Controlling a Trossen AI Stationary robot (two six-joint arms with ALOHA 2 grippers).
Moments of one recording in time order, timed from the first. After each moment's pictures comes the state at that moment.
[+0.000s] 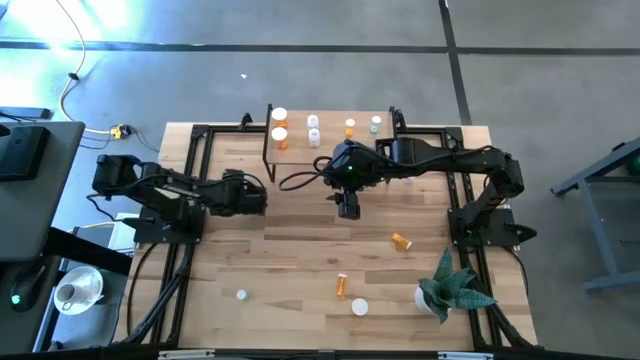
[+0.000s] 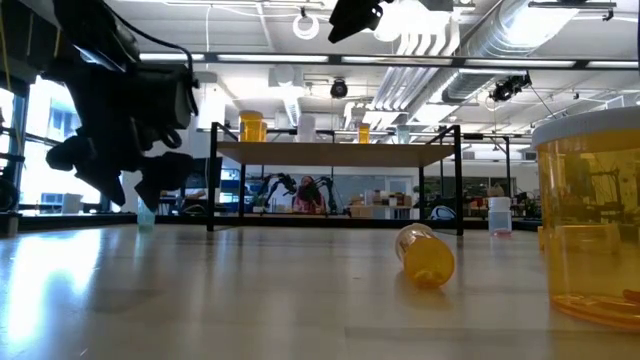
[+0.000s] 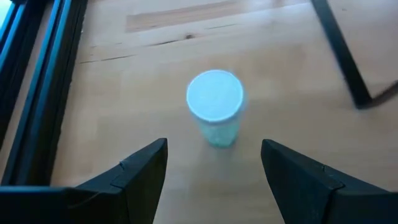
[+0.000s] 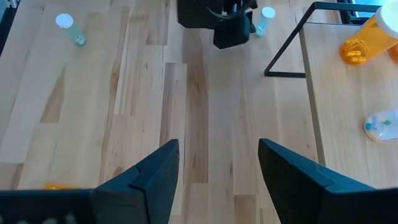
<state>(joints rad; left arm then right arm) 0.20 1.40 0.54 -0.70 -0.76 -1.37 -0.03 1.71 1.79 -0.95 0.01 -0.09</state>
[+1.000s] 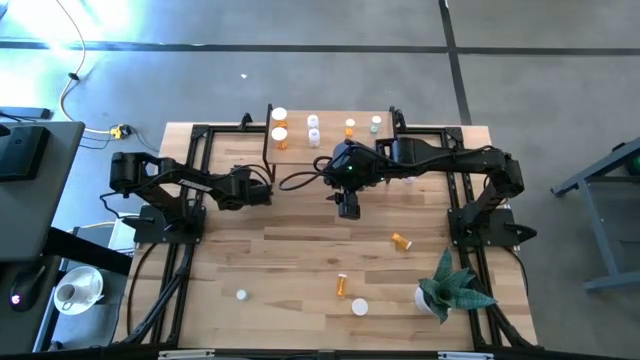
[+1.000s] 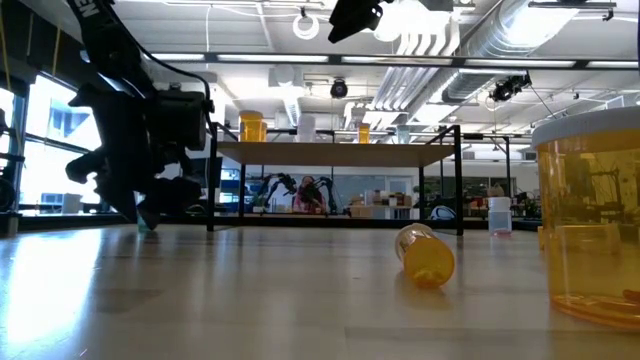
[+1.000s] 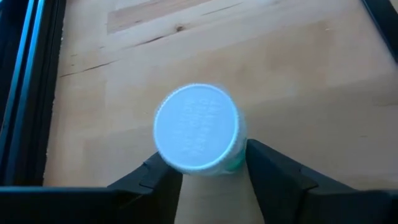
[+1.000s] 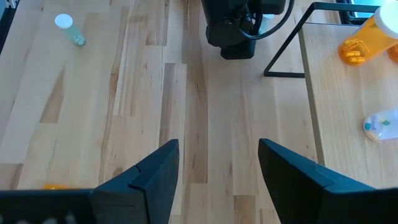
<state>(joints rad) 0.33 1.53 0.53 -0.55 -0.72 -1.12 -0.03 1.71 1.79 -0.95 0.01 -0.09</state>
